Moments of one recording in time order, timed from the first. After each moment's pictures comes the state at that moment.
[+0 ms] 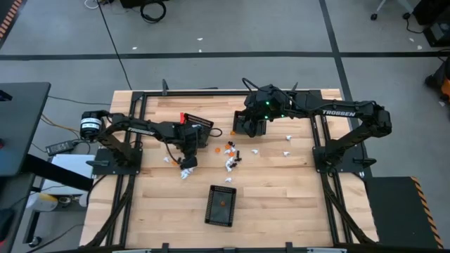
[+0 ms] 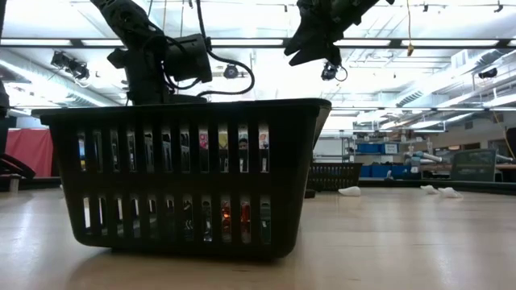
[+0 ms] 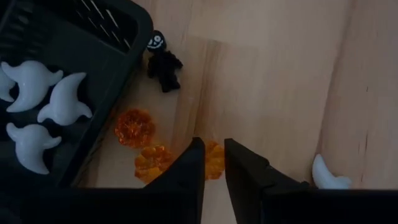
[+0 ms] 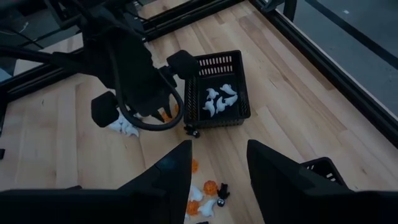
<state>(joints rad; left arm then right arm) 0.14 1.56 0.82 -0.50 0.00 -0.01 -0.22 1.40 1.26 -0.49 -0.02 0.24</state>
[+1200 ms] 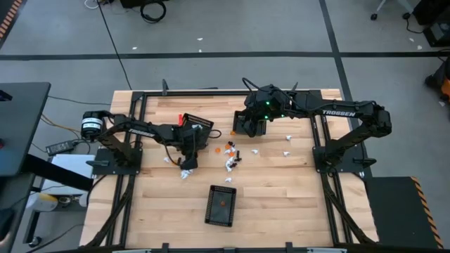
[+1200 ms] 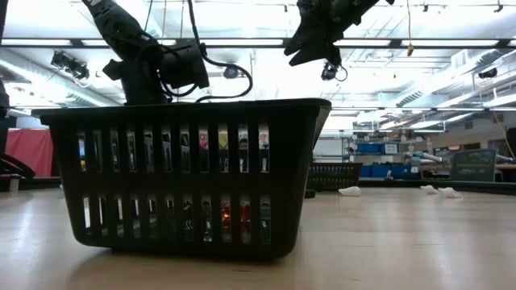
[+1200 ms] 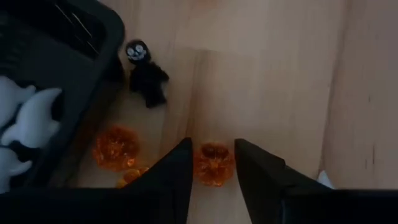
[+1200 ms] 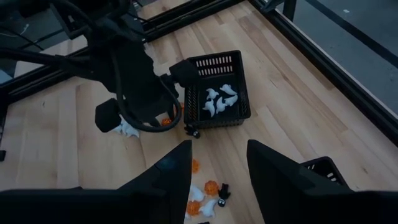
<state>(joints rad) 0.14 1.58 0.75 -0.34 0.02 0.00 -0.22 1.40 1.26 -0.49 -0.02 0.25</state>
